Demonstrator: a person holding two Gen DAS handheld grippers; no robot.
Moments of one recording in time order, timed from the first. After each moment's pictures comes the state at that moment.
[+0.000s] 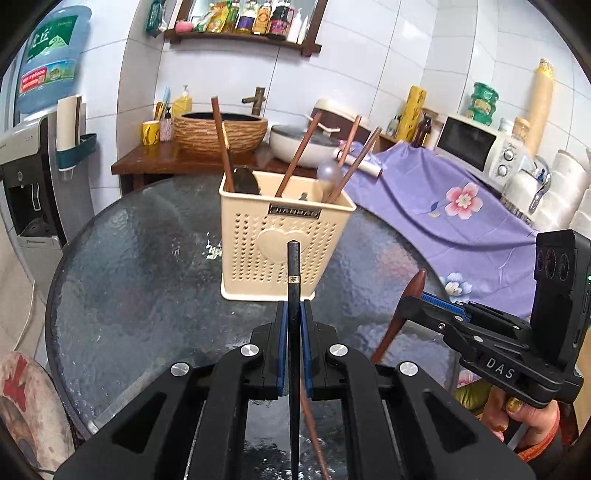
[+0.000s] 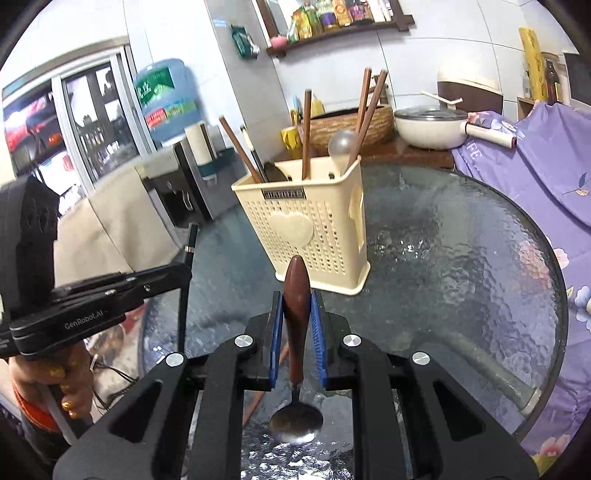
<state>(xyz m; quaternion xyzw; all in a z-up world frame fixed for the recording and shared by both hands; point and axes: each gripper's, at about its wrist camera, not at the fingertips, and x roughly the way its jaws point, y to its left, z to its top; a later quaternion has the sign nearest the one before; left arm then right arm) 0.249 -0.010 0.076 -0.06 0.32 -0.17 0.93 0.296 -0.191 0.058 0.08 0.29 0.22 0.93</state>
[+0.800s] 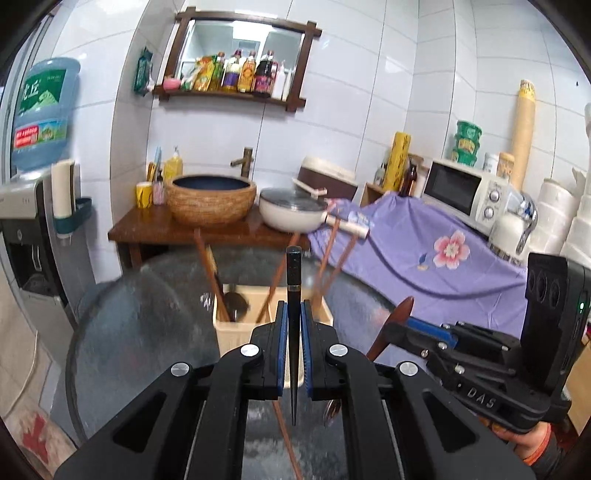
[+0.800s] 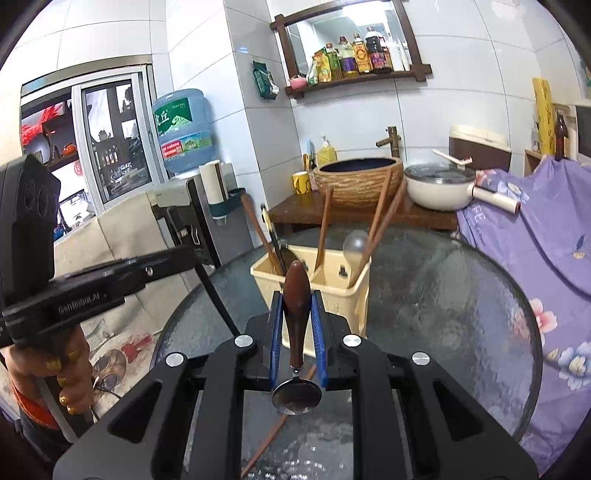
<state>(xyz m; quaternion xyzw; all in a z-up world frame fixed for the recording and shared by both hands) 0.276 -0.010 0.175 -0.05 0.23 -0.18 0.96 0.316 -0.189 0.146 0.05 0.22 0.23 0.95</state>
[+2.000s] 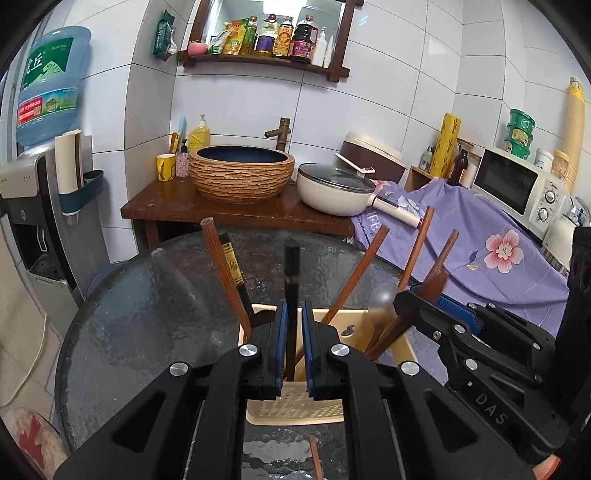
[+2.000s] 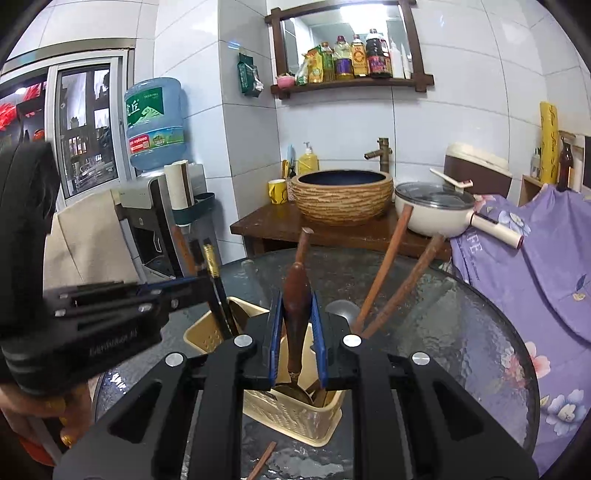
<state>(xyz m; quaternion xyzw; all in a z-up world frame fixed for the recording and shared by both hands) 0.383 -0.005 0.123 -0.06 0.28 -0.12 0.95 0.429 -0.153 0.124 0.02 0.22 0.19 0.96</state>
